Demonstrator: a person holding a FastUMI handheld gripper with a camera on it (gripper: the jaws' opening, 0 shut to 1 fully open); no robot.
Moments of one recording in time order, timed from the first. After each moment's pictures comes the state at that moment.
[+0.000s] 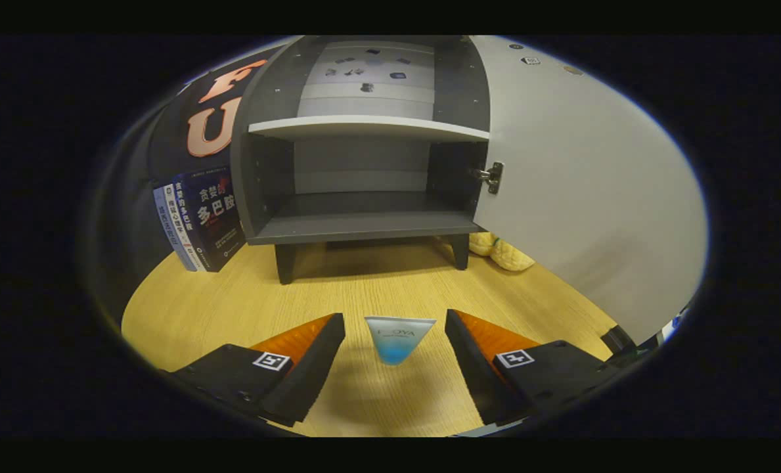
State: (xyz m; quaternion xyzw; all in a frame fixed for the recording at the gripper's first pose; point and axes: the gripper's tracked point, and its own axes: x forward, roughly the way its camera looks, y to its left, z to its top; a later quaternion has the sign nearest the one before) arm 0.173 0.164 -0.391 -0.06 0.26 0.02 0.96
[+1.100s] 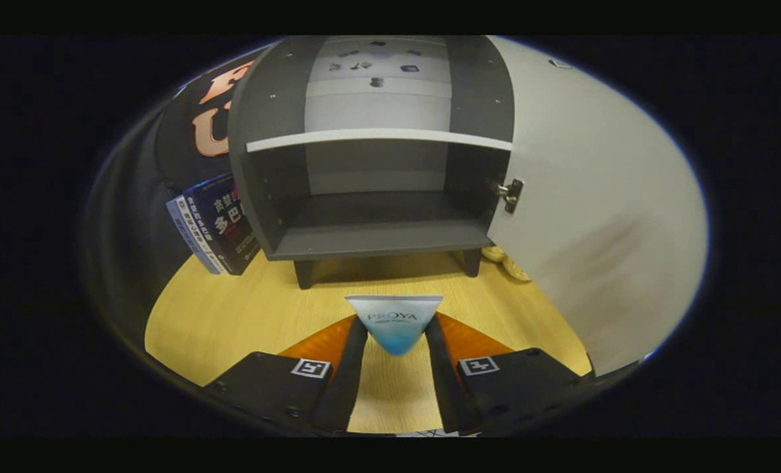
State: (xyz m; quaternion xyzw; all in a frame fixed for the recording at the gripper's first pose) arm 0.188 0.179 -0.299 -0.07 0.29 0.08 0.95
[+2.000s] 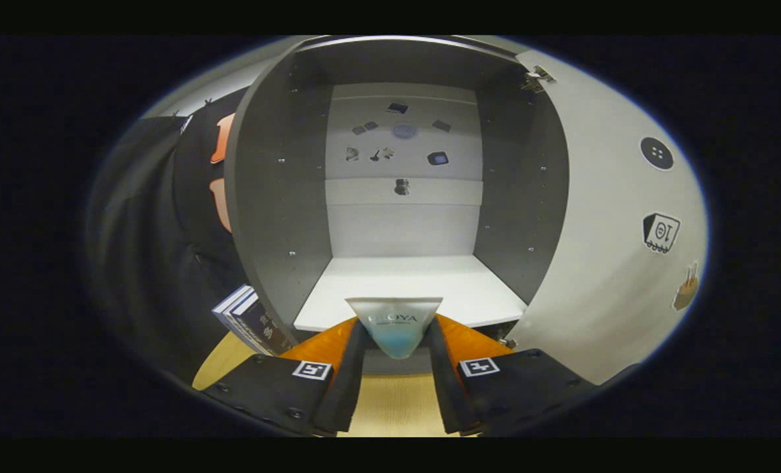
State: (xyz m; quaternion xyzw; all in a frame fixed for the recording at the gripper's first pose) arm 0.289 0.242 -0.060 -0.05 0.16 0.13 0.98
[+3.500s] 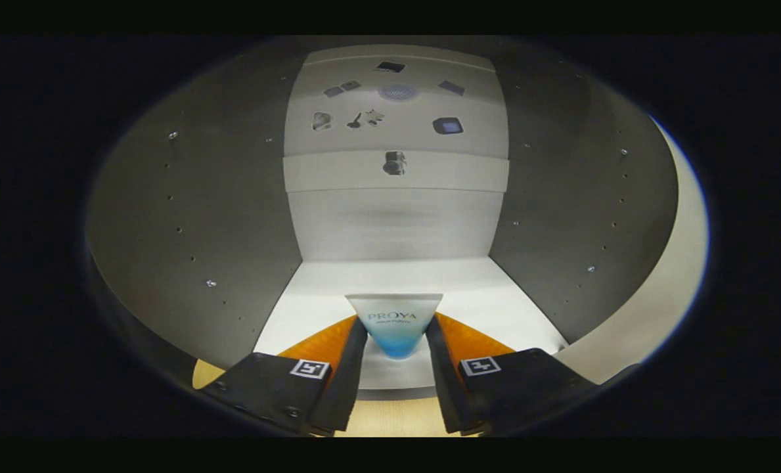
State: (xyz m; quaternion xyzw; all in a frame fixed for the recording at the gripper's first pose) arm 0.413 0.261 -0.099 -0.06 0.22 0.11 0.97
